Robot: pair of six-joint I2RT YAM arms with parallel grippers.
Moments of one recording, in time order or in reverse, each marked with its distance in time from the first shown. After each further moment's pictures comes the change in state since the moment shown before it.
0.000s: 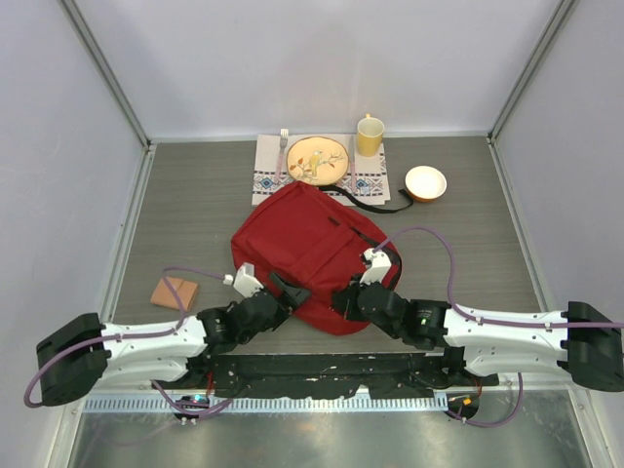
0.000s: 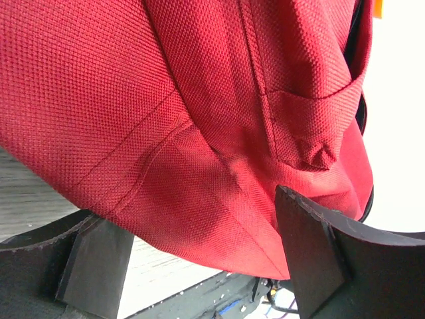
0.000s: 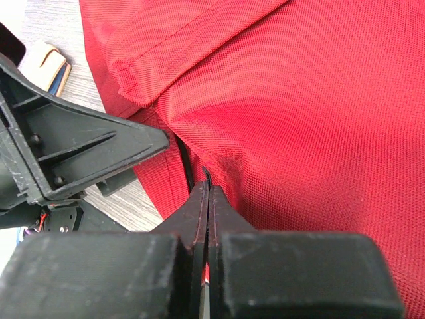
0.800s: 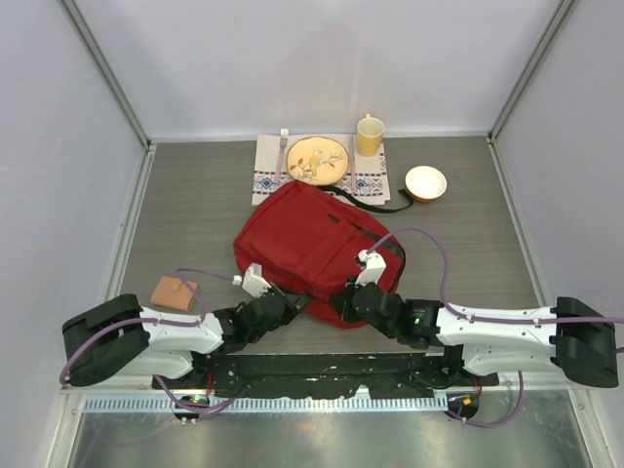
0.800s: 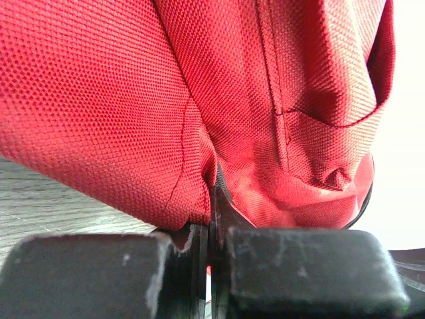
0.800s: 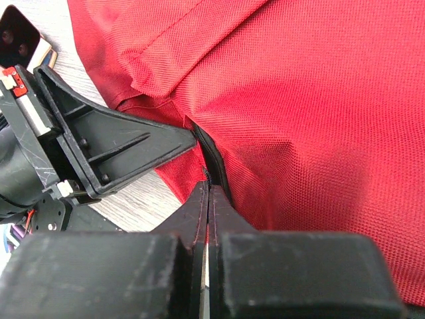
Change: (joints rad) left arm 0.002 0.256 -0.028 0.328 -0.015 -0.002; right arm 0.002 0.061 0.001 0.023 -0.020 0.000
